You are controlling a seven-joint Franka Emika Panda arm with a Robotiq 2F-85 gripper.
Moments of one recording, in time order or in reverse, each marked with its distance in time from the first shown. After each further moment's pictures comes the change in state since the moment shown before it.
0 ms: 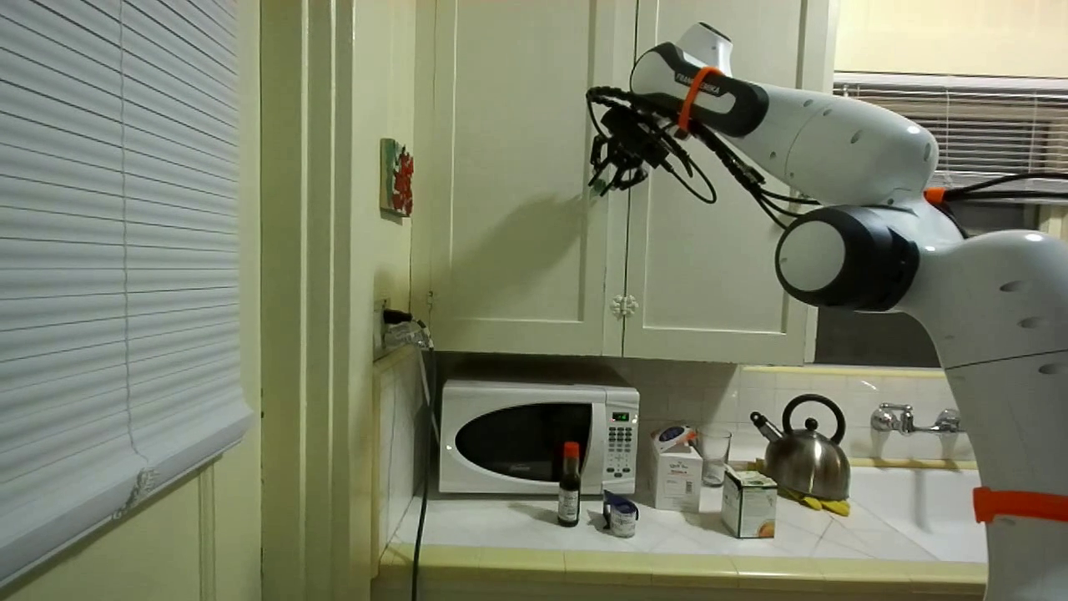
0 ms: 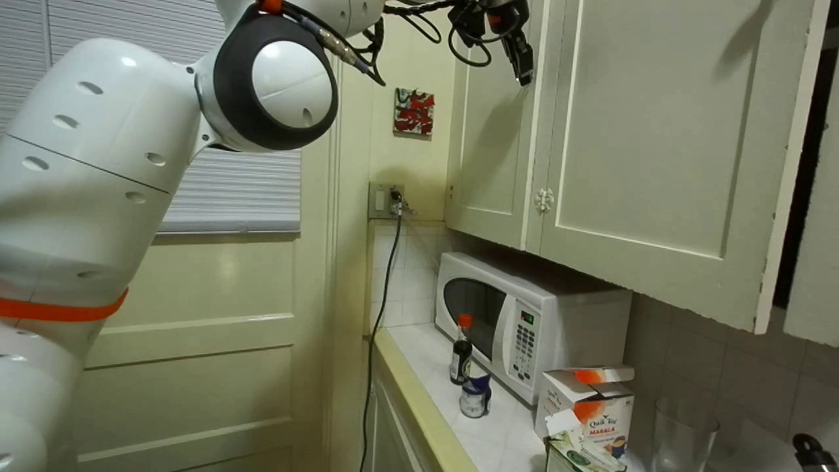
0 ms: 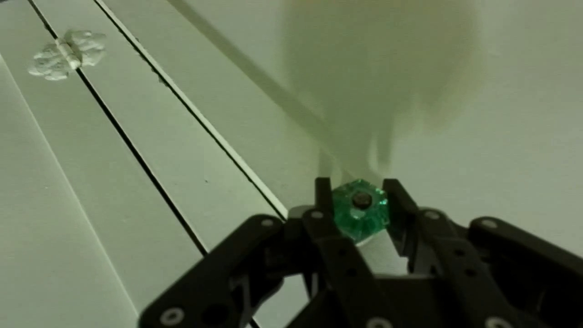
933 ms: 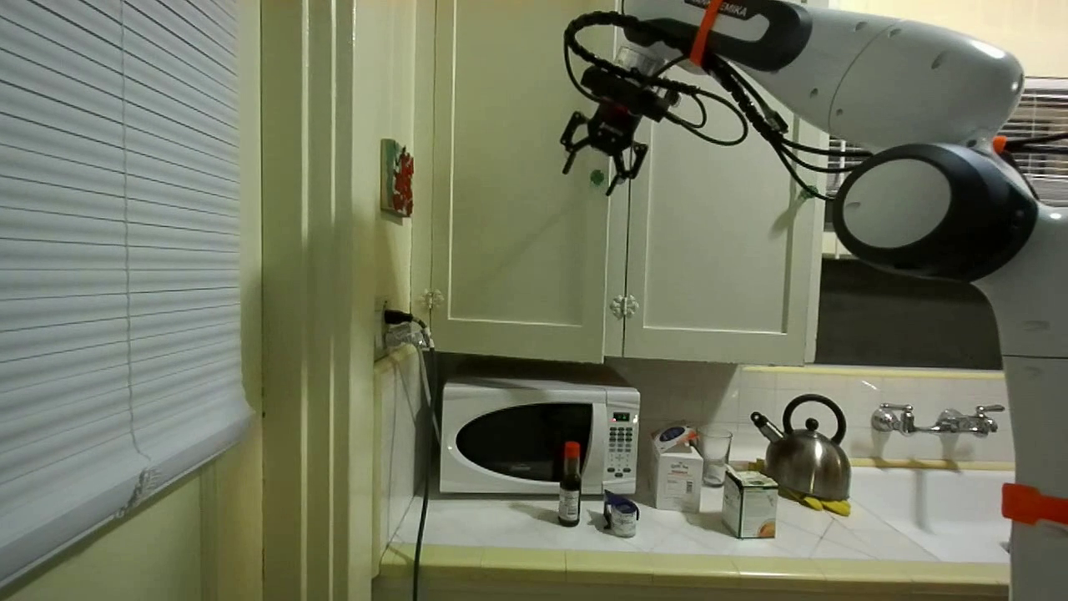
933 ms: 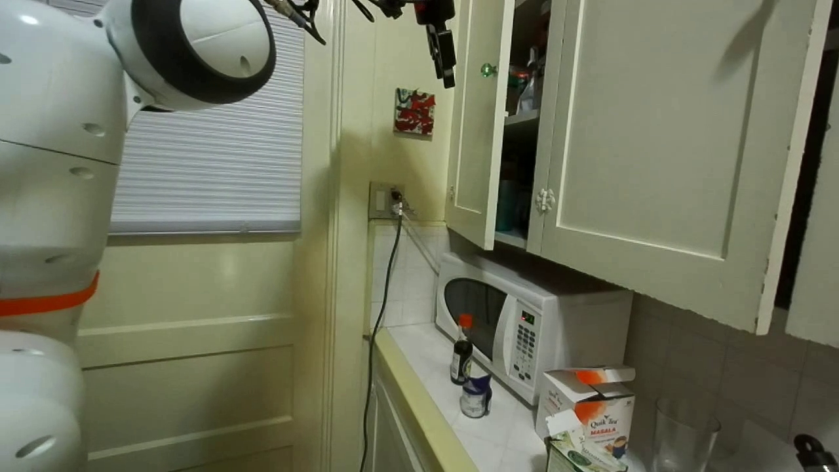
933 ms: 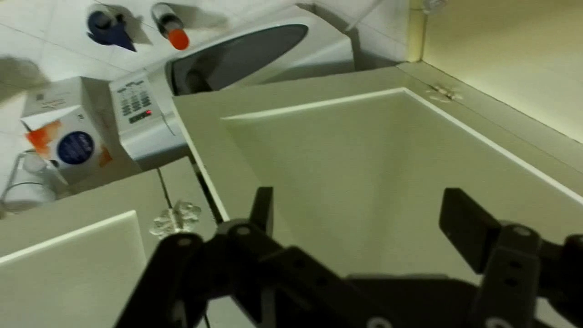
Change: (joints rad) arm 0.144 -0.220 0.046 -0.171 -0.102 -0.373 0.105
